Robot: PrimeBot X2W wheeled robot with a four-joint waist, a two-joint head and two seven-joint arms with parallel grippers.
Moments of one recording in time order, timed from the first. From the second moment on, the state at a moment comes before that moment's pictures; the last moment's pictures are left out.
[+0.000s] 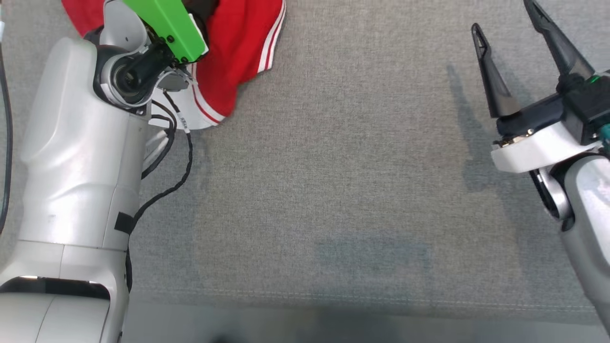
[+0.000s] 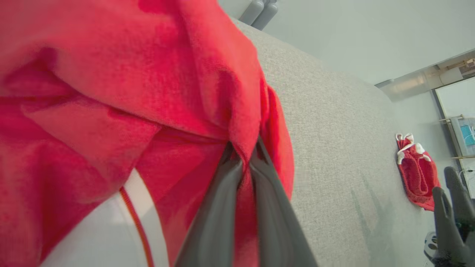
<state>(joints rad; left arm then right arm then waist) -1.05 0.01 -0.24 0.64 -0.89 -0.12 0.52 -0.45 -0.39 0.31 -0.07 0.07 0.00 -0.16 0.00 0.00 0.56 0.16</state>
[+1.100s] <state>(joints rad) -0.96 0.02 -0.27 0.51 -1.40 0.13 0.42 -0.36 -0.21 0.35 0.14 0.16 -0.05 -0.24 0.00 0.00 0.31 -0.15</state>
